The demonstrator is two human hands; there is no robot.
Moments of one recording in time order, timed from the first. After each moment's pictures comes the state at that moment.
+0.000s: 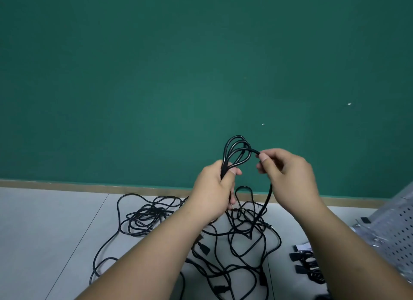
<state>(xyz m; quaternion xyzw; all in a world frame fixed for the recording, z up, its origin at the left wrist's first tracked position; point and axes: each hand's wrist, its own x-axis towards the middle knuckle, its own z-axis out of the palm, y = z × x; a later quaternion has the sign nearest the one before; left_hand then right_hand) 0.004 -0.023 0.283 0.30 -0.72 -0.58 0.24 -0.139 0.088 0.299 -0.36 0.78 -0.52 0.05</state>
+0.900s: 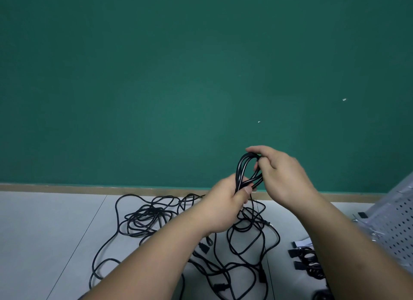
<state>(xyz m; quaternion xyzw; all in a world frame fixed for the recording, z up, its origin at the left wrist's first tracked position) 0.001 -0.008 0.272 0.21 -0.81 -0.54 0.10 -0.139 0.091 0.316 -0.39 0.83 -0.38 0.12</state>
